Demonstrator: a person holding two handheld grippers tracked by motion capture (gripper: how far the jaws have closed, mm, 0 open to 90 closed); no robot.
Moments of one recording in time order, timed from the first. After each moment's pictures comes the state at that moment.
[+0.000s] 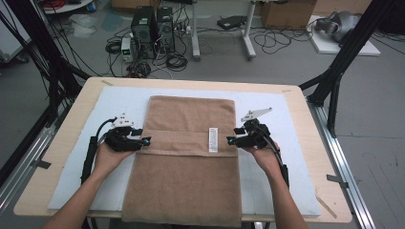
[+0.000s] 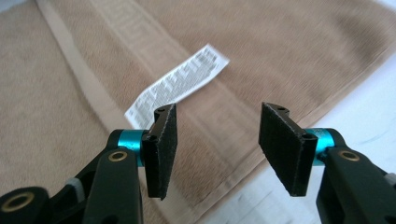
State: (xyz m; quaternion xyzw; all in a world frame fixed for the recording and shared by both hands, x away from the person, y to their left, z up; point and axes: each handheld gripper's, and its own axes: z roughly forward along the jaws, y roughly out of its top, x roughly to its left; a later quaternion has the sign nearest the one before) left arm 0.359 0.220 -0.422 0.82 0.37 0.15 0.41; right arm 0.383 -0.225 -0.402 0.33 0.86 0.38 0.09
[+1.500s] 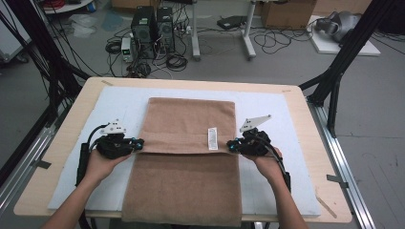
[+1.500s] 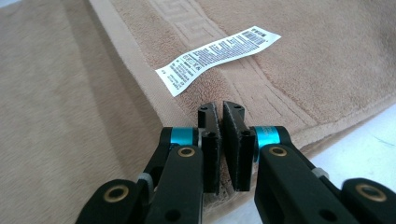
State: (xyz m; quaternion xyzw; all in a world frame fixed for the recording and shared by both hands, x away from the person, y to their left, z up) left arm 0.329 0.233 -0.405 0.82 0.35 0.13 0.44; right arm 0.352 -0.219 -0.392 0.26 0.88 0.38 0.08
